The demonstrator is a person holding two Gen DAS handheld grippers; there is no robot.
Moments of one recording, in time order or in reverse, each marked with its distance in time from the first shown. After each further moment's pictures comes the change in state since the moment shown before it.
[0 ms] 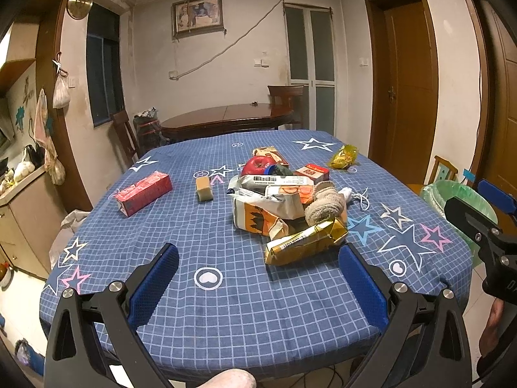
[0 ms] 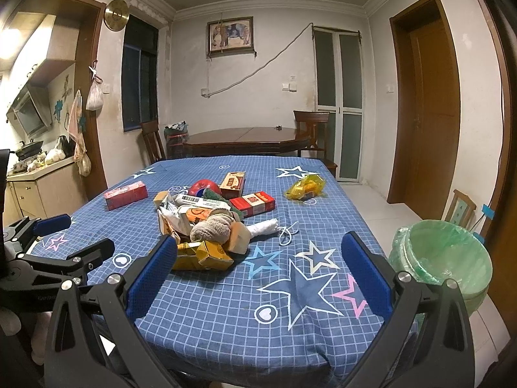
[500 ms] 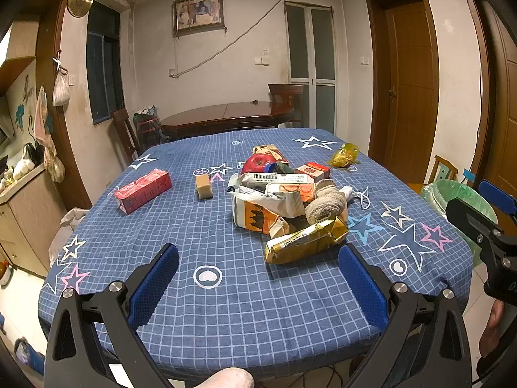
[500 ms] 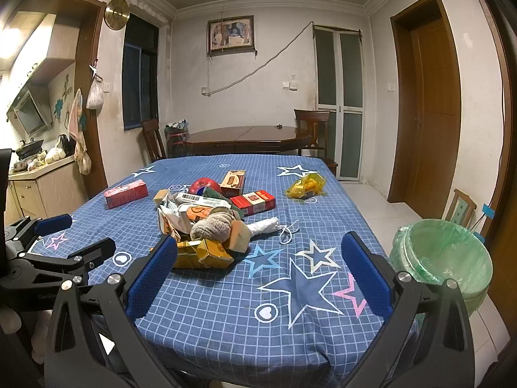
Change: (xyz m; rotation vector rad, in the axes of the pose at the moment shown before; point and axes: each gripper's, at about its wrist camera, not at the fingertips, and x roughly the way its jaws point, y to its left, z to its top) left arm 0.002 0.000 -0.001 -0.002 0.005 -0.001; right arm 0.000 -0.001 -0.002 -0.001 0.005 0.002
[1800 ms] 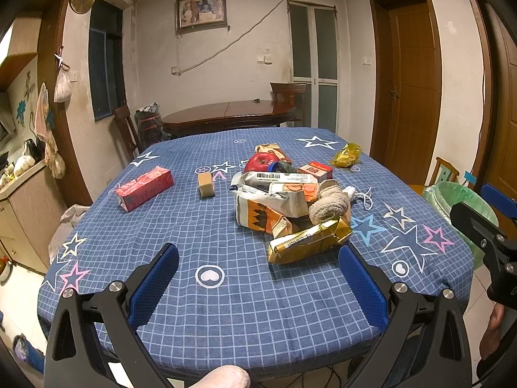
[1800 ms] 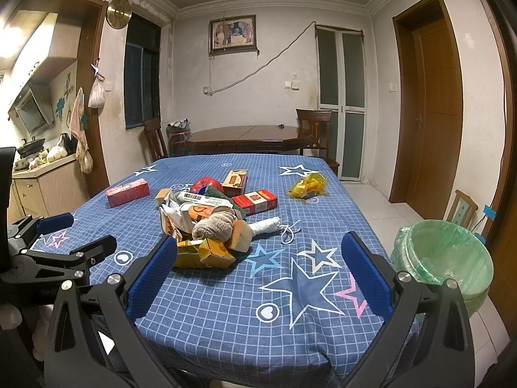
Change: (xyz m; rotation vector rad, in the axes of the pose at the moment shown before) left arm 0.005 0.003 0.000 -0.014 0.007 0.002; right arm 0.000 0.003 0.001 -0.005 0.007 0.004
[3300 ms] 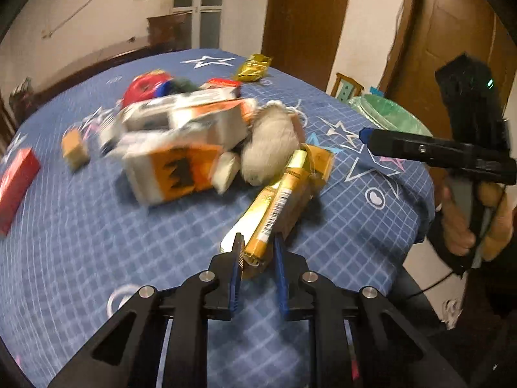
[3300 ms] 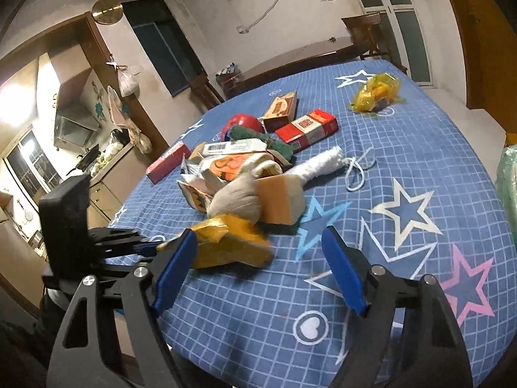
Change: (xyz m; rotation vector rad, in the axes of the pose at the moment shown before) left arm 0.136 0.008 -0.007 0.226 0.348 -0.542; right arm 0.118 -0.043 -0.014 0.238 0.365 0.417
